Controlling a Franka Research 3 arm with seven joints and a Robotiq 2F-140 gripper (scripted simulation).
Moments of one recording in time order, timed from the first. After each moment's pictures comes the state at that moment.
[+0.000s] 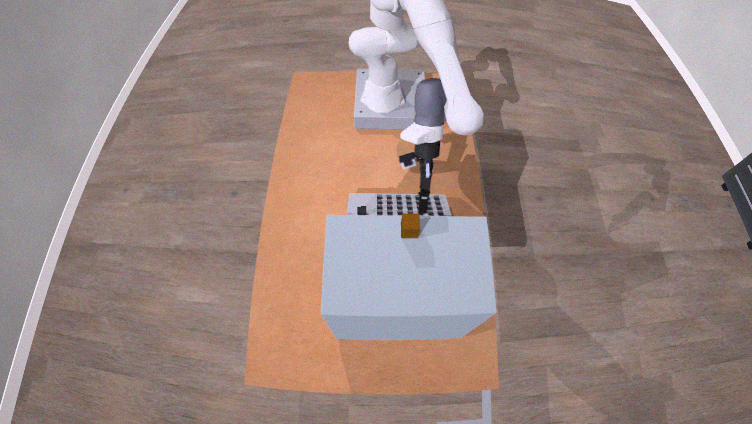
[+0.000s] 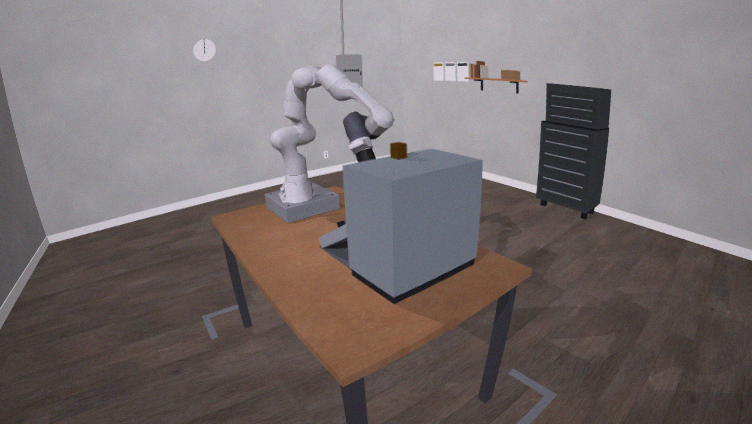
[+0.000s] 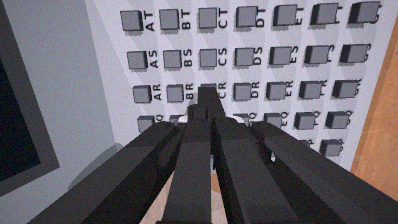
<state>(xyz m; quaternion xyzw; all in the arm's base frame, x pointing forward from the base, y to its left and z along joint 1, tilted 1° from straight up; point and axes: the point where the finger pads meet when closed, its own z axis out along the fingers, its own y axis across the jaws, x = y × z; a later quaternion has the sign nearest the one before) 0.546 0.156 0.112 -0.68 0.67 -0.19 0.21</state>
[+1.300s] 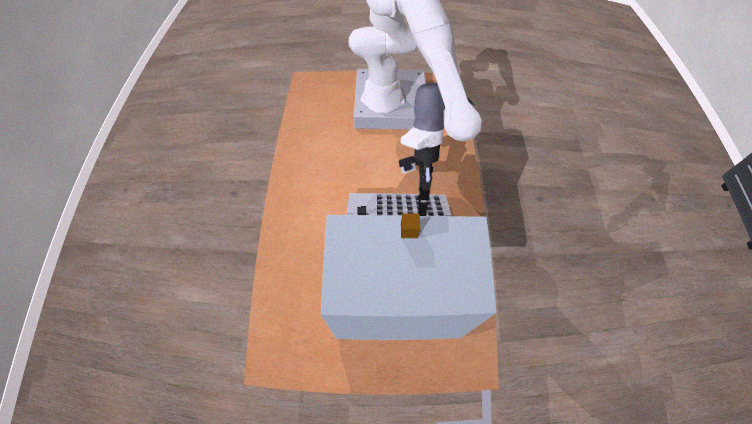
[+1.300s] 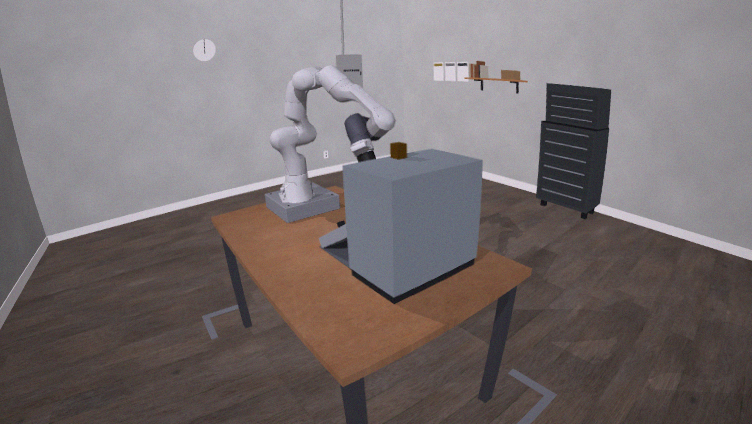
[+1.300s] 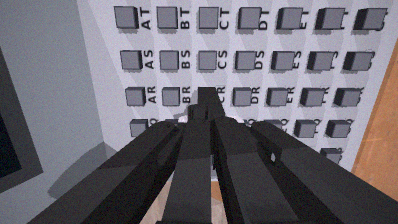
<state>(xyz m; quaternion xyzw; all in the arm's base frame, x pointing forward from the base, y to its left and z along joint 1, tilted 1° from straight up) 0.551 0.156 0.102 -0.70 0.66 -0.19 0.20</state>
